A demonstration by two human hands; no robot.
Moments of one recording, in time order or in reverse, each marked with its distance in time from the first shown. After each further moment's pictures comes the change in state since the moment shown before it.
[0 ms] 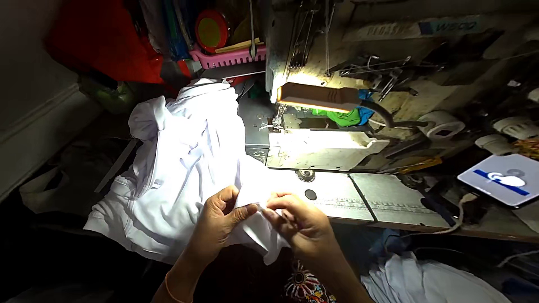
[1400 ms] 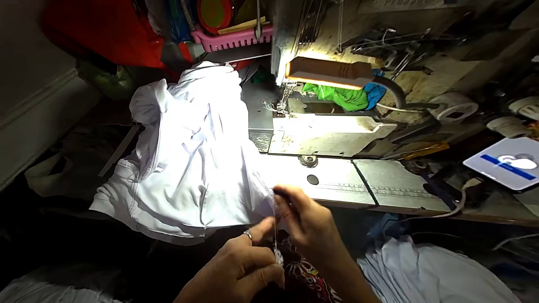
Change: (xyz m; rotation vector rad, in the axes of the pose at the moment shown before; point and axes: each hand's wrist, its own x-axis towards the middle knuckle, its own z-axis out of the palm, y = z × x) left_hand -0.068 0.000 0.003 0.337 -0.576 0.156; right_hand -0.020 0.002 0.000 -0.511 0.045 -0.118
